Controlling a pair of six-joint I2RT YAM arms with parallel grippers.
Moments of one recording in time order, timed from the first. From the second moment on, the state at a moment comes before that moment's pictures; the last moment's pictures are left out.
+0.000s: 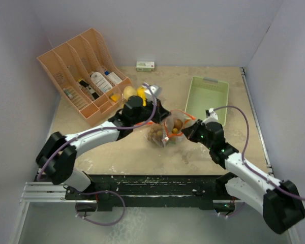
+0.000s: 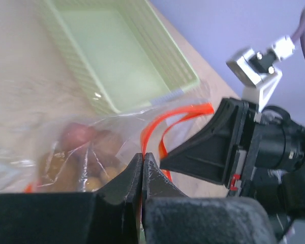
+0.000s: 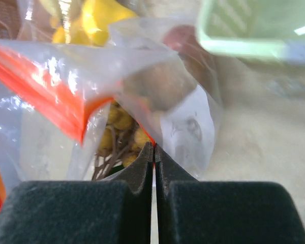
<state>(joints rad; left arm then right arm) -0.79 1.57 0.99 0.35 0.28 -0.43 0.45 0.85 0.32 0.11 -0.01 0.79</state>
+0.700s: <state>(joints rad) -0.70 1.07 1.04 -0.19 -0.31 -0.38 0.76 1.67 1.19 0.35 -0.18 0.63</state>
